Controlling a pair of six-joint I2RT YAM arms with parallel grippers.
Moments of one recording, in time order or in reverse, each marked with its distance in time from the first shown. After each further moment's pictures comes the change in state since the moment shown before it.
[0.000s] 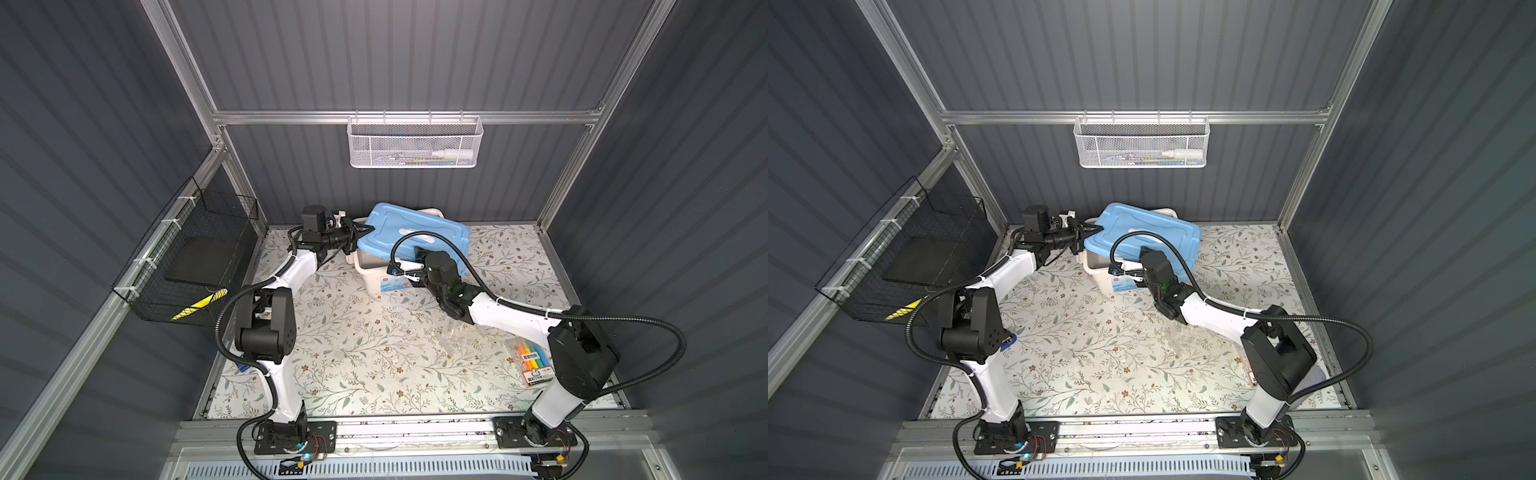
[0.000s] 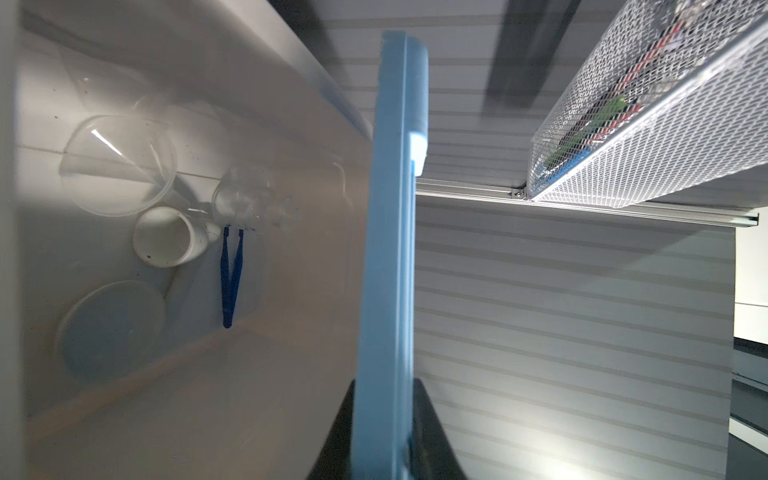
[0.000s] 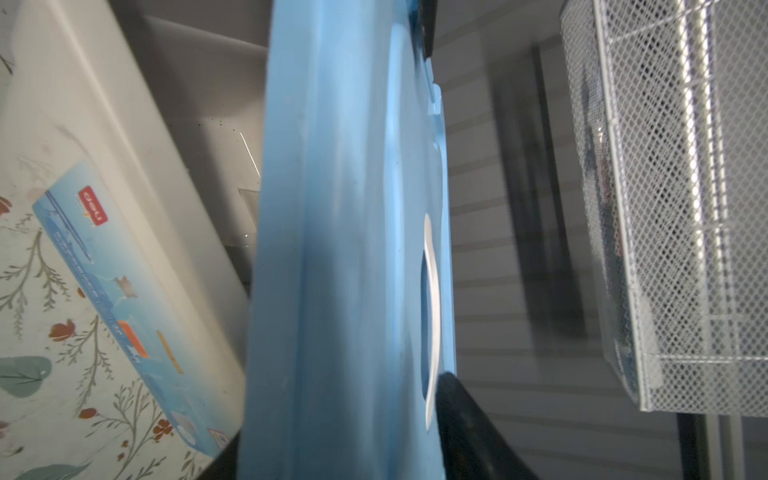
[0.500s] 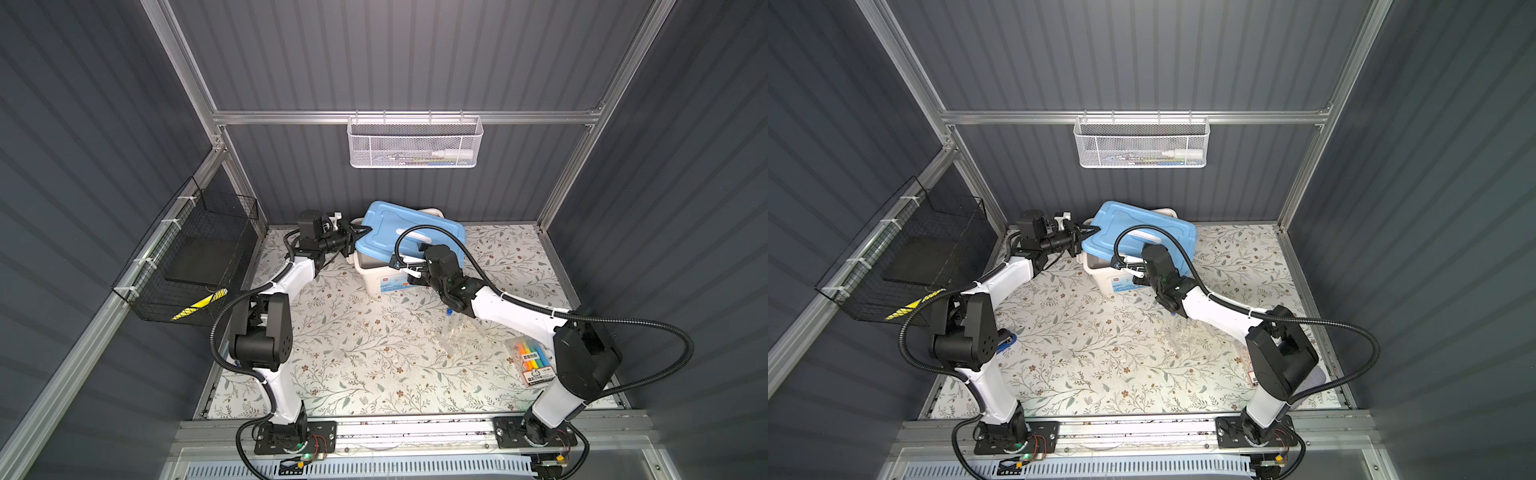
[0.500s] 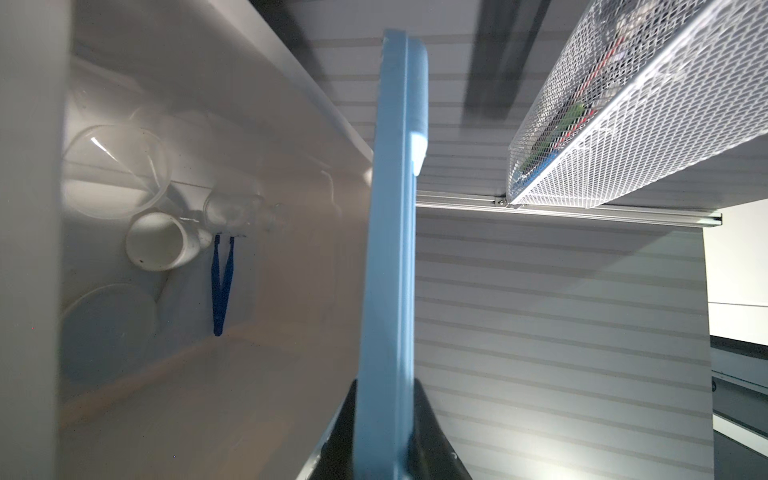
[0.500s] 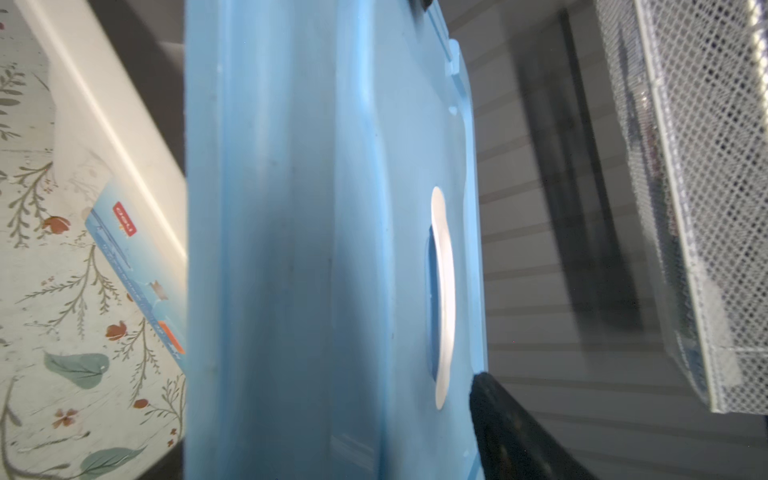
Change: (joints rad) left arm 0.004 -0.060 -0.121 0.157 -0.039 -0.067; right arm -0.033 -0.008 0.064 -0.172 -0.066 0.130
